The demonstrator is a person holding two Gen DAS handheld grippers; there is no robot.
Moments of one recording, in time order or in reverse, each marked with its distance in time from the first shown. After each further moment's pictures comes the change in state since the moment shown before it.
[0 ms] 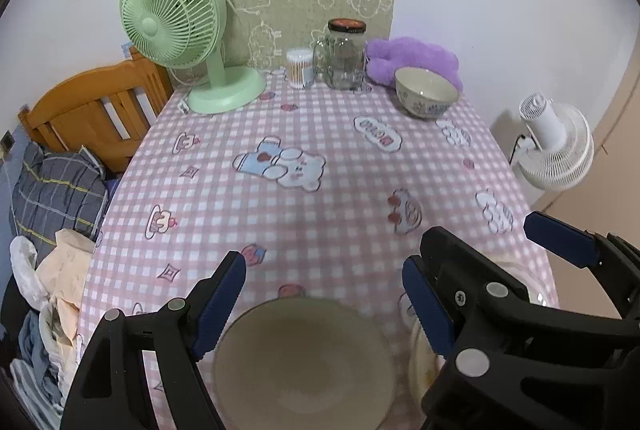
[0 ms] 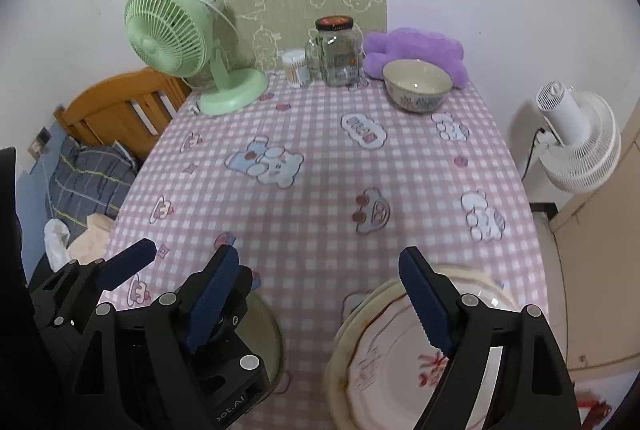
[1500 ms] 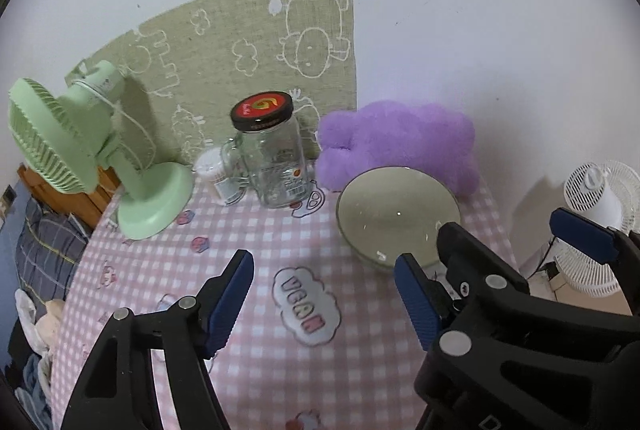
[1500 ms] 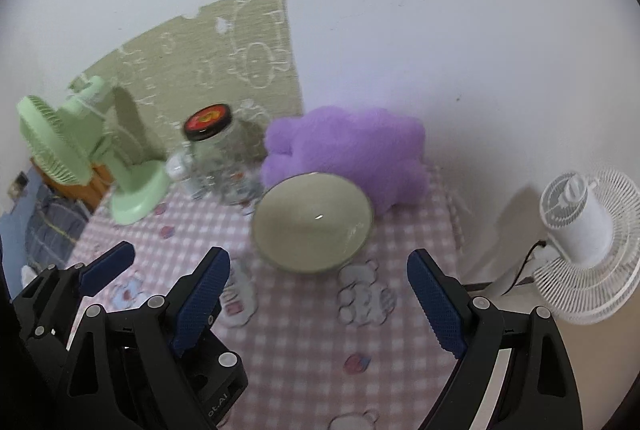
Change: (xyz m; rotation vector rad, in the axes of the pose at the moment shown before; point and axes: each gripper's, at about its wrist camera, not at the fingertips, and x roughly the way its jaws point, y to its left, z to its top) left arm 0.158 -0.148 0.186 0.015 -0.112 0.127; right arm 0.127 -0.189 0.185 -0.002 -0.120 -0.027
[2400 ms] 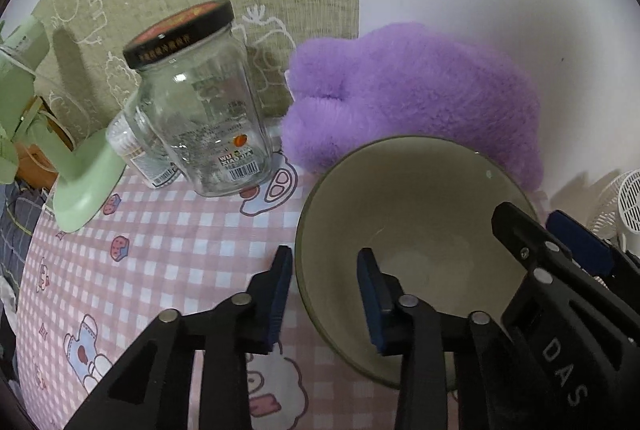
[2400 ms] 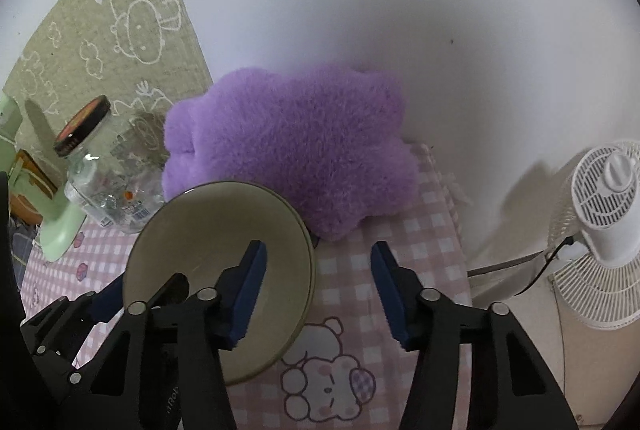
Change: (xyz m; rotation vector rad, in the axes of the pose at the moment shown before) left arm 0.131 -0.018 0.016 -0.030 0.161 -0.007; right arm 0.128 -0.042 0.008 0.105 0.068 -0.065
